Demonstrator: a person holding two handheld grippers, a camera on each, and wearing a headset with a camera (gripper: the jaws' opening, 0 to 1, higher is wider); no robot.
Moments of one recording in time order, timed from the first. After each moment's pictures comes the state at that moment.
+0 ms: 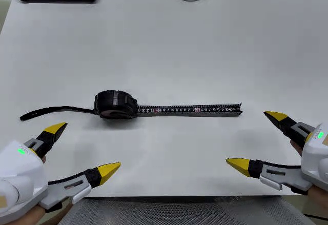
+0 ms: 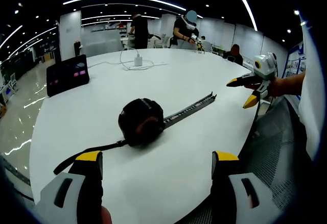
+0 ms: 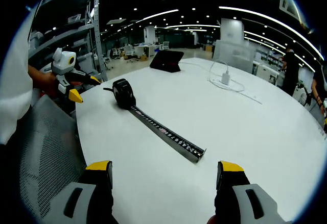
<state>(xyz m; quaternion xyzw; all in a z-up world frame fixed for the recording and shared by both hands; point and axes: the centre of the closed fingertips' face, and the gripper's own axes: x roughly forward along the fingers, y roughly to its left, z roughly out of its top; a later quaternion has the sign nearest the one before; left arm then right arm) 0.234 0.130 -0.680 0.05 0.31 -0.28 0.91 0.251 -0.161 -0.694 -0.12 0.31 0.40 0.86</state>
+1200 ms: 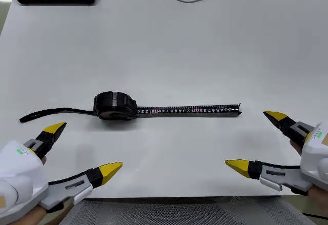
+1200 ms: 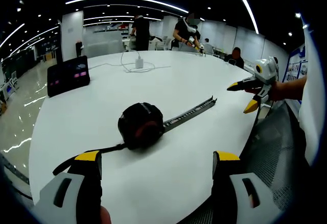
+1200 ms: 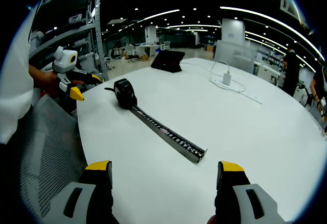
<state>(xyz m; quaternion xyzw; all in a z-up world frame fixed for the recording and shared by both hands) 0.238 0.127 -0.675 0.04 0.31 -0.27 0.91 0.250 -0.158 -0.692 -0.12 0.31 0.40 0.85</state>
